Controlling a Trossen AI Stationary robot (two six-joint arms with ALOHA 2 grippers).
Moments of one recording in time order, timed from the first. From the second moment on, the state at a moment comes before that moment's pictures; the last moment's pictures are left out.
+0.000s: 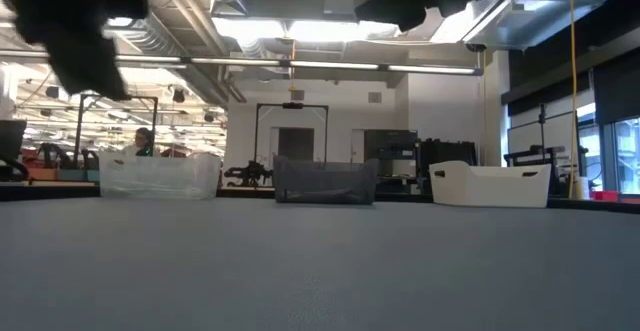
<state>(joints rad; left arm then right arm) -0.48 1.03 0.59 -0.43 -0.33 -0.90 0.20 1.38 0.86 0.12 -0.01 -0.19</state>
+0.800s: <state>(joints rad) -0.93 1.41 0.99 -0.78 -0.20 -1.77 0.38 1.38 0.86 0.08 -0.01 -0.20</state>
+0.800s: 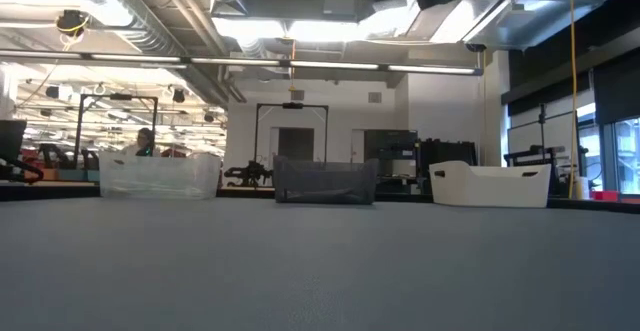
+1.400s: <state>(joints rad) -1.09 1.56 0.97 -0.94 -0.03 -2.25 0.37 1.38 0.85 0.03 -0.01 -0.10</state>
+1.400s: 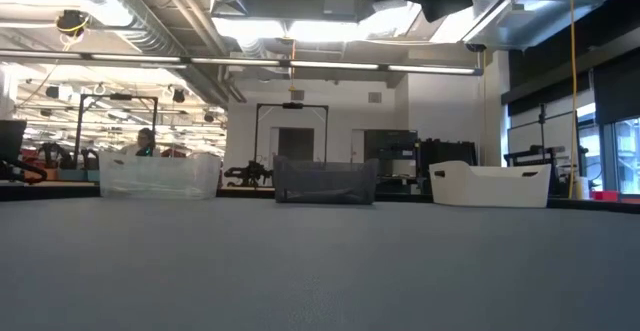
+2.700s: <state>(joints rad) -1.01 1.58 0.94 -0.89 0.14 -2.18 0.37 1.38 0.86 0.03 -0.07 -0.10</state>
